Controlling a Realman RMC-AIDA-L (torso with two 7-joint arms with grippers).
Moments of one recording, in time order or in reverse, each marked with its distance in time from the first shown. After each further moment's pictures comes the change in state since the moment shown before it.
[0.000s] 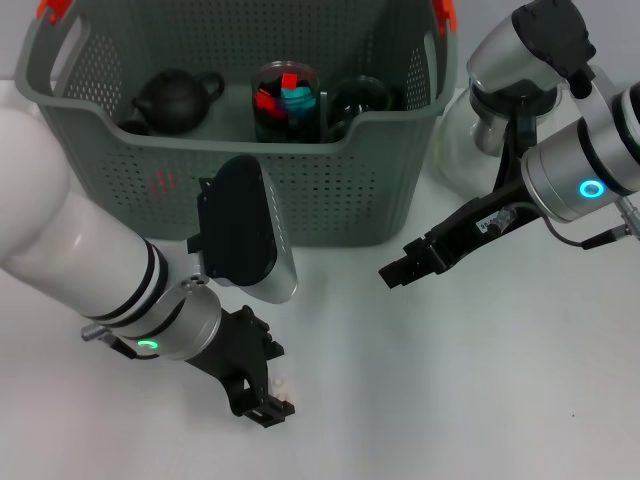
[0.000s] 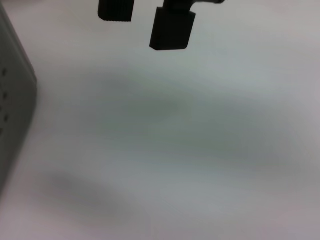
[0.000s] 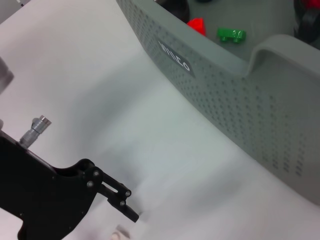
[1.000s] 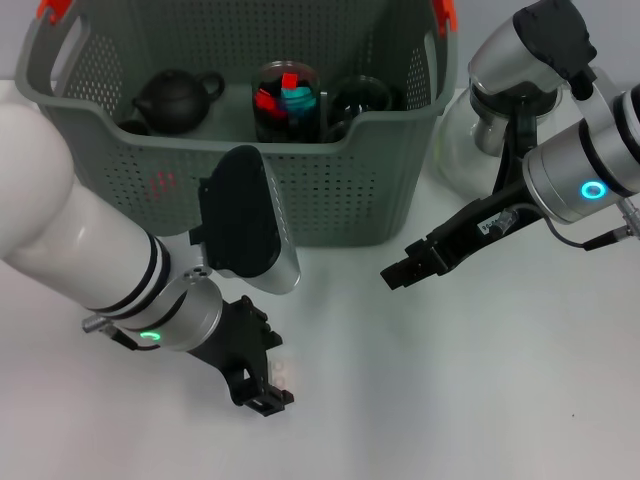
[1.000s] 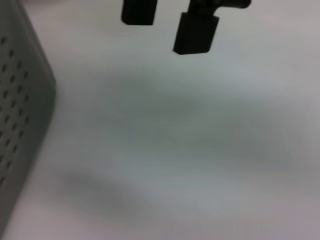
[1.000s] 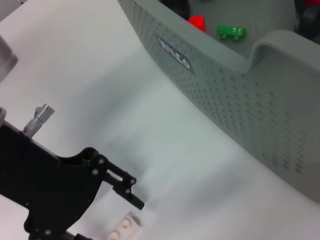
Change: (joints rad) left arm -0.008 0.003 0.009 -0.011 0.018 -0.014 -0.028; right arm 0.000 -0.002 0.000 0.005 0.000 -0.001 -0.004
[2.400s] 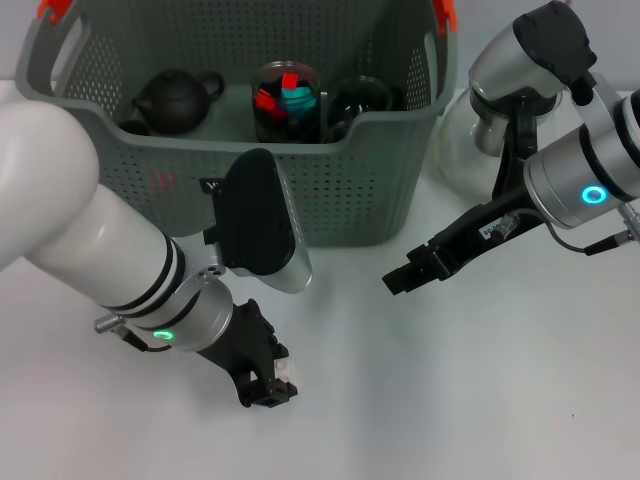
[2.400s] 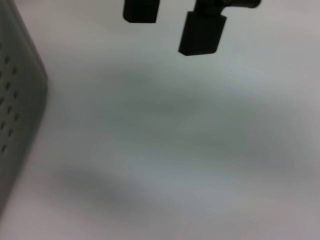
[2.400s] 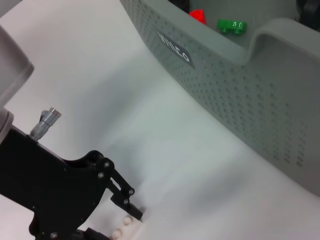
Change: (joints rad) left arm -0.040 0.000 0.017 0.057 0.004 -0.013 -0.041; right arm -0.001 -0.001 -0.001 0.013 0.000 0.000 -0.003
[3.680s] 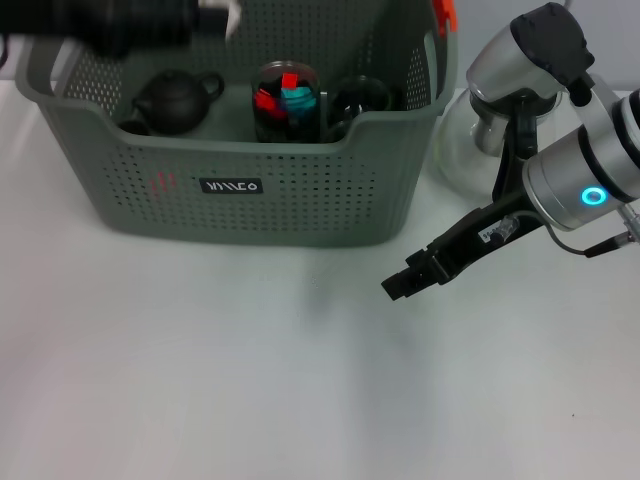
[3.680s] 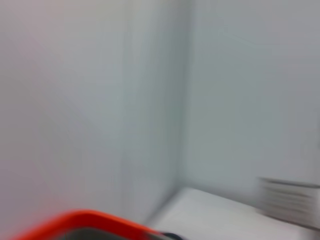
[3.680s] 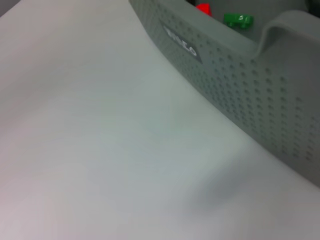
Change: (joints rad) left arm -0.180 0.137 -1.066 -0.090 -0.610 0.460 0.147; right arm 0.006 0.000 0.000 0.001 0.000 -0.020 0.006
